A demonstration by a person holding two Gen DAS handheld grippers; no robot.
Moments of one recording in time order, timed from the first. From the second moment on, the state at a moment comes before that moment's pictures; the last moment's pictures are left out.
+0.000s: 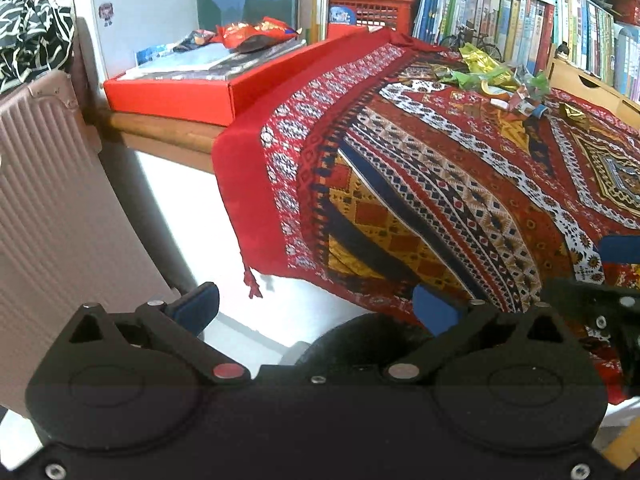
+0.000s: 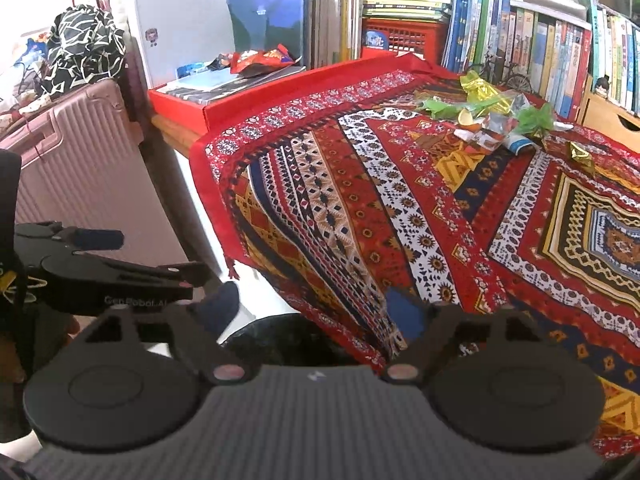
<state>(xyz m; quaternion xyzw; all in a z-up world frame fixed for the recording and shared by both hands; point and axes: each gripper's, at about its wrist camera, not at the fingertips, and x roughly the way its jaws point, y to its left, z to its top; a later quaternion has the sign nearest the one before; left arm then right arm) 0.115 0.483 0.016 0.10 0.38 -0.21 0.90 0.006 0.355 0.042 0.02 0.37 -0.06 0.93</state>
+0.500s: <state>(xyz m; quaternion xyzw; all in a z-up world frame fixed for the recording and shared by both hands) 0.136 0.475 0.022 0.07 0.40 -0.24 0.88 0.007 0.348 0.051 0.02 0.37 -0.08 0.93</state>
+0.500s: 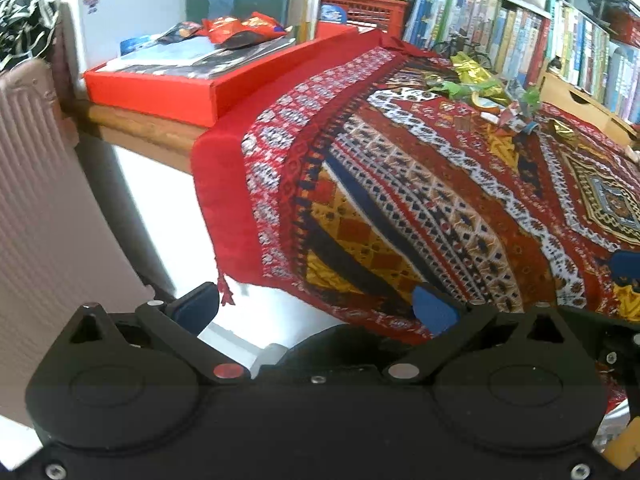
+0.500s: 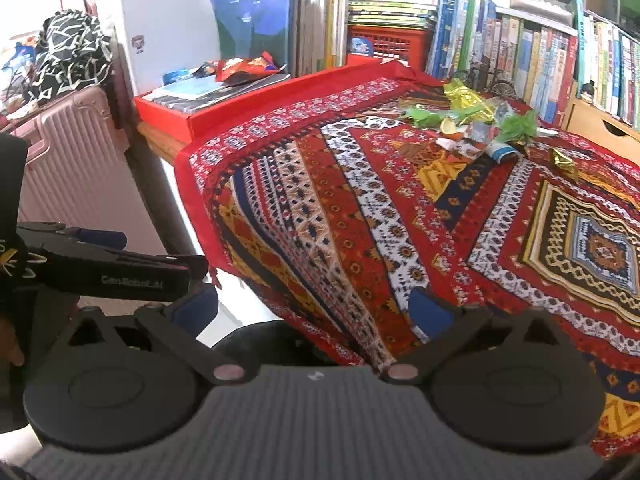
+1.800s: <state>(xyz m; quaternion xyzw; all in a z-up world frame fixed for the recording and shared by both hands) 0.200 0.148 0.058 0.19 0.30 -0.37 0.86 0.124 0.020 0.089 0.02 0.34 -0.28 0.90</state>
